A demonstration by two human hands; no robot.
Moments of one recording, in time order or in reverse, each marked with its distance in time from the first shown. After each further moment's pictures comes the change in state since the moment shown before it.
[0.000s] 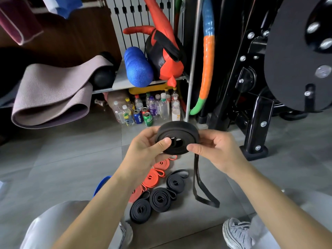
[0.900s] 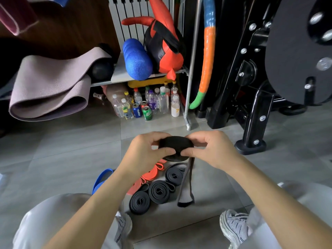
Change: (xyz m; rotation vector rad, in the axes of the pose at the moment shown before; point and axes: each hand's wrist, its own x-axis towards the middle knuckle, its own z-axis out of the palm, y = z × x) left_hand -0.007 -0.006 -0.007 0.765 0.019 0.063; right_hand -0.004 0.005 0.003 -0.449 -0.104 0.116
